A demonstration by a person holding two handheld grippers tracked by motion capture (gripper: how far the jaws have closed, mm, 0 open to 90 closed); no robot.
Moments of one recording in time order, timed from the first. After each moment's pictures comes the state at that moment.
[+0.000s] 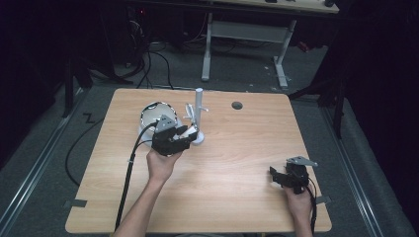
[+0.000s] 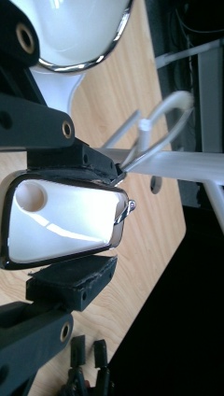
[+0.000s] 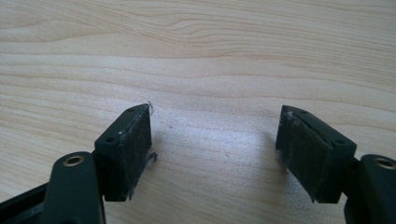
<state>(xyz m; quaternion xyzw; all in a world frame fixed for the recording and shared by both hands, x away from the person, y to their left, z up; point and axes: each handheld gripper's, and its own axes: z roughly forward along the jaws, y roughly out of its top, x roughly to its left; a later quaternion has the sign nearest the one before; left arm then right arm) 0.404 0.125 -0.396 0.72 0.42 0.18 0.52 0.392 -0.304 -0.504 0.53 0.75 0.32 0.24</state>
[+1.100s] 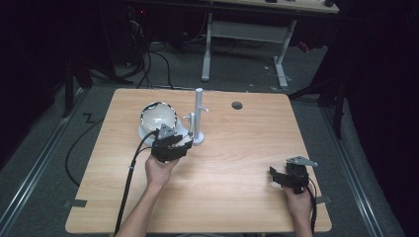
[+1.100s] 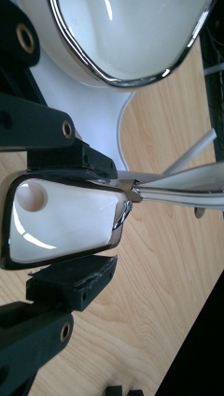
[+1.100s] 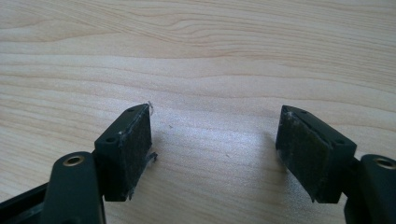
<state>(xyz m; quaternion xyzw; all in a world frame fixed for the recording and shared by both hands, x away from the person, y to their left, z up) 0.411 0.133 -0.438 0.74 0.45 0.18 0.47 0.392 -0.304 -0.504 0.53 0.75 0.32 0.24</state>
